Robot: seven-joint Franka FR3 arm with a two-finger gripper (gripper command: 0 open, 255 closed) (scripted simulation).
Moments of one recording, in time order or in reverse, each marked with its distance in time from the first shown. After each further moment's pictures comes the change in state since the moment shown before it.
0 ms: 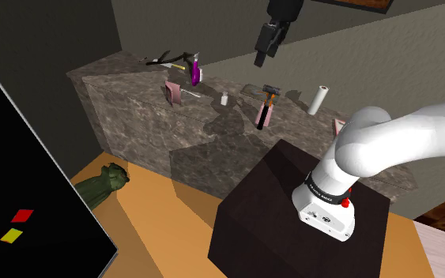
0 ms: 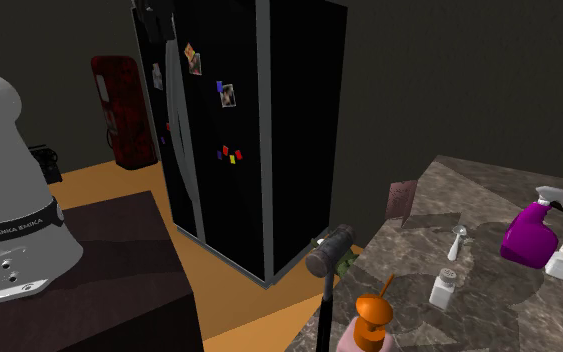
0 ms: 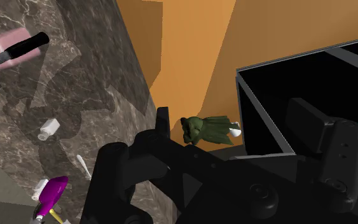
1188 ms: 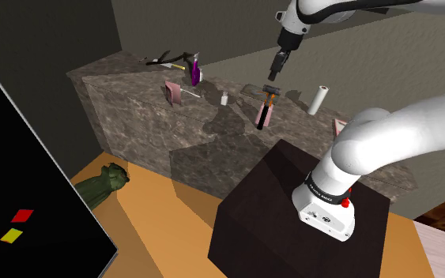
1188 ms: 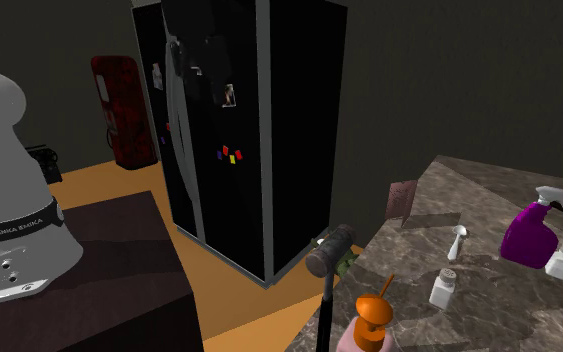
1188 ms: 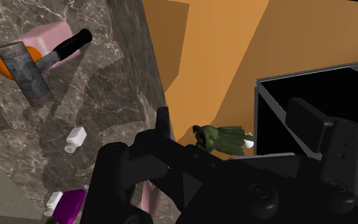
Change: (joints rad) arm -0.099 0.158 -0.357 -0.151 -0.194 0.316 -0.398
